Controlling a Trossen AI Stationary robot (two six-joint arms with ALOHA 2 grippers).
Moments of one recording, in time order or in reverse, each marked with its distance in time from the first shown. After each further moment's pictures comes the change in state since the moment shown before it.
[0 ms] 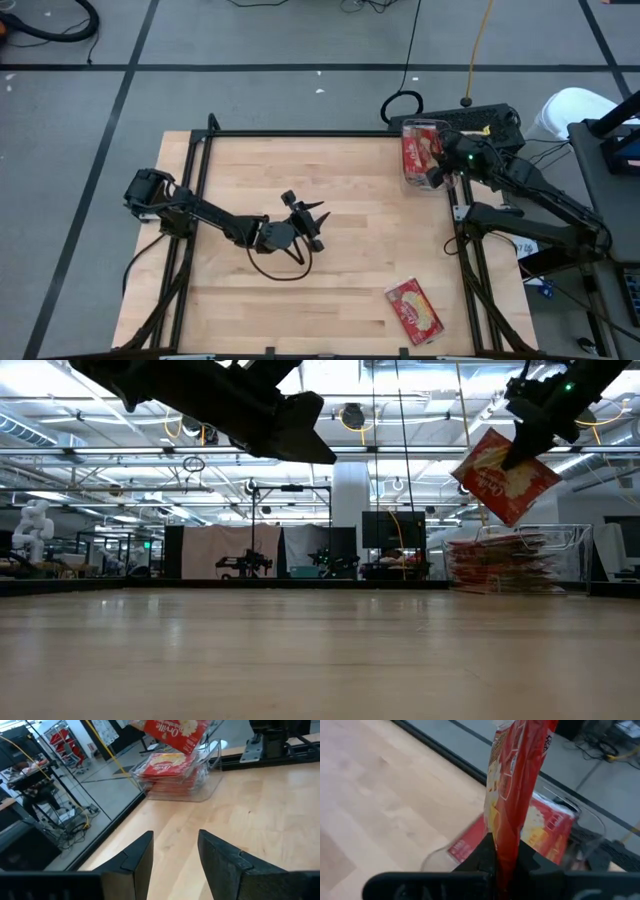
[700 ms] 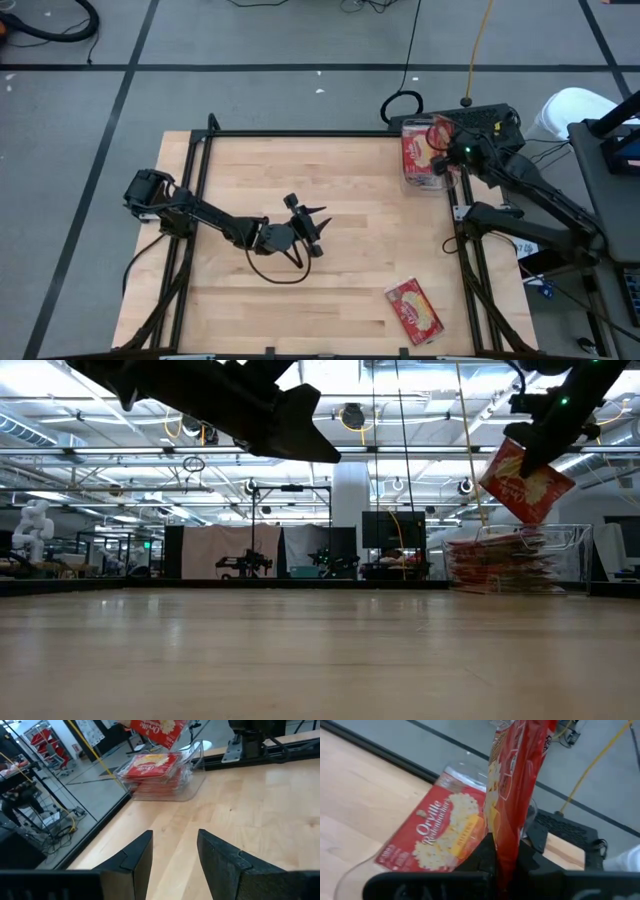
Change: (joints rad) left arm -0.013 0.000 0.000 -0.009 0.060 -0.002; right arm -0.113 0.040 0.004 -0.037 0.196 0.024
